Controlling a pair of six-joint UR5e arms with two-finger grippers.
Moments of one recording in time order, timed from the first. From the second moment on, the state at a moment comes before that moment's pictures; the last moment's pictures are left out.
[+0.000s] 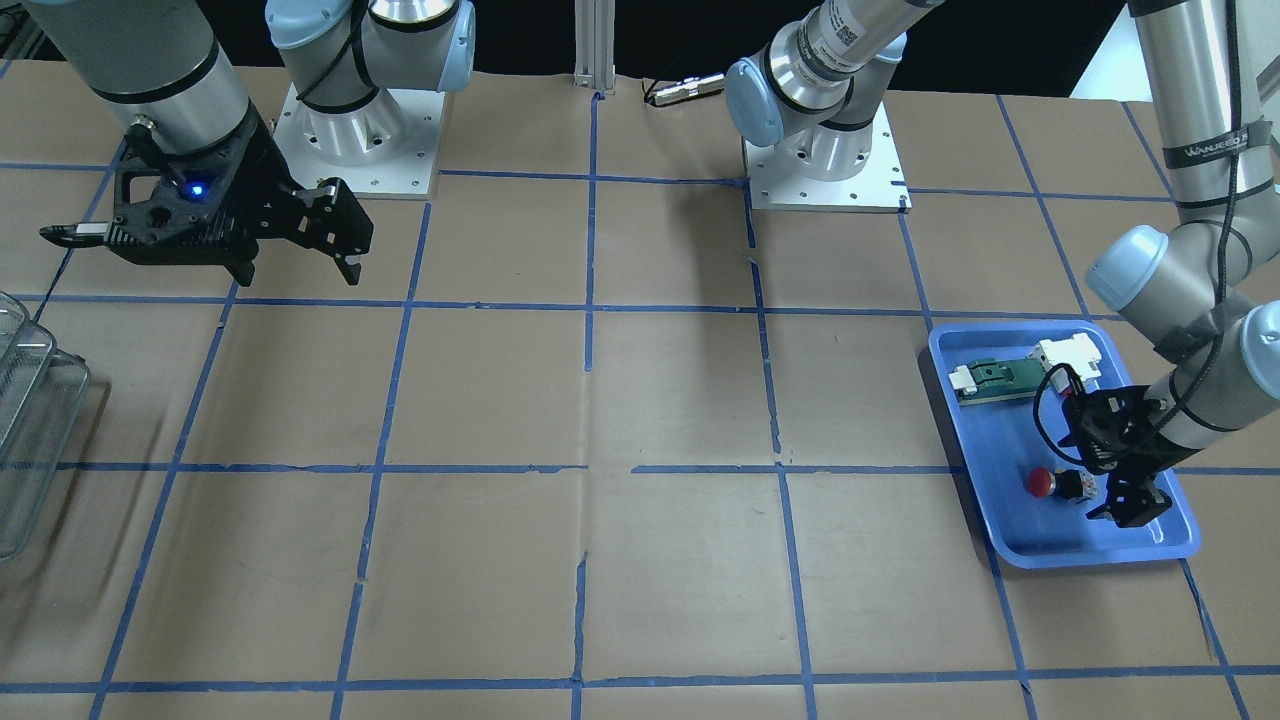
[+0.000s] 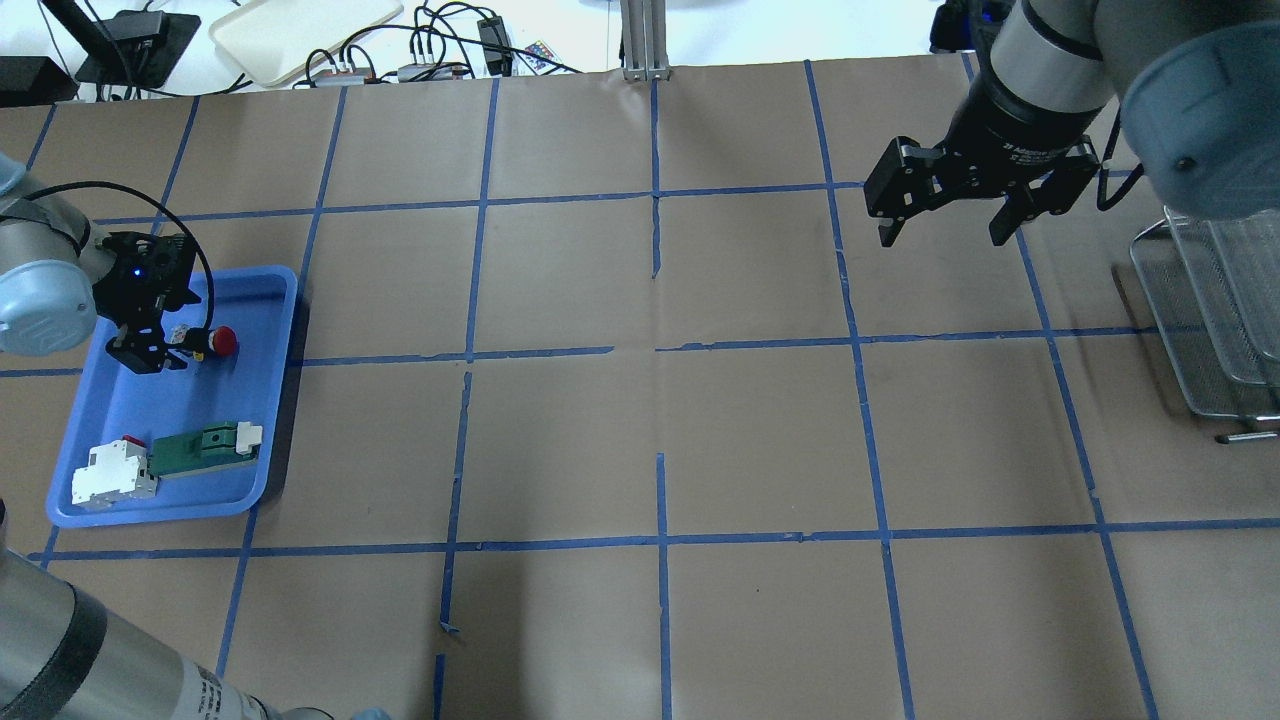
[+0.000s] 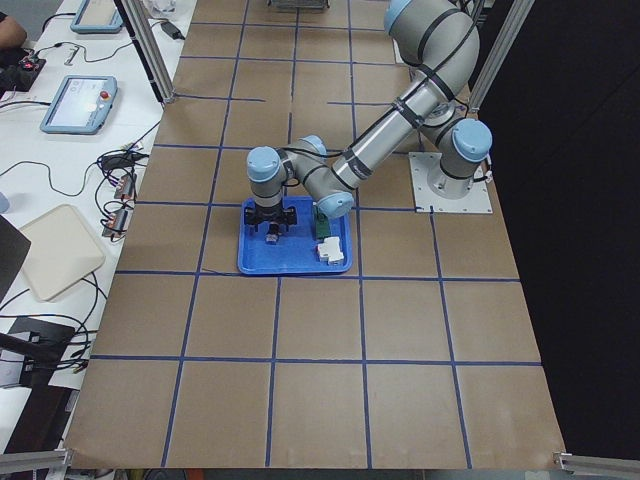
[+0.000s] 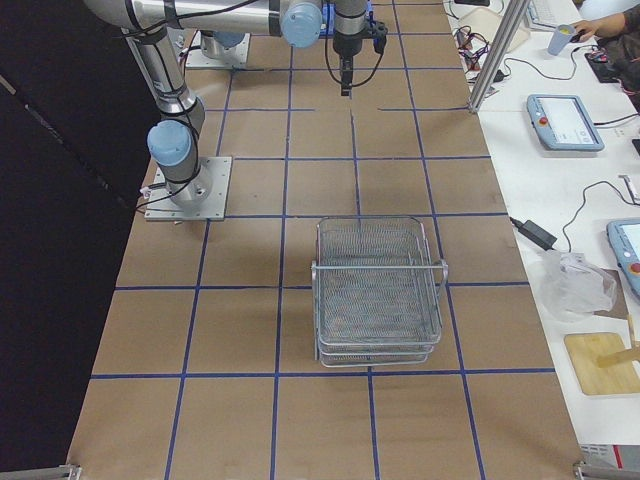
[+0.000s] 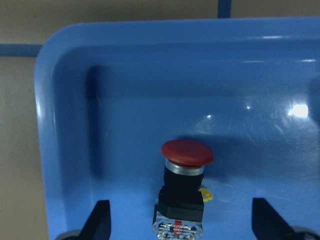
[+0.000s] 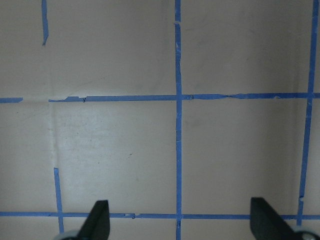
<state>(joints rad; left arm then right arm) -0.99 -2.05 -1.76 -0.88 1.58 2.10 1.54 -1.57 1.63 -1.64 -1.52 -0.03</state>
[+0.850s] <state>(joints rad) -0.98 -2.08 -1.76 -0.87 1.58 2.10 1.54 -1.57 1.63 -1.64 -1.51 -0.03</state>
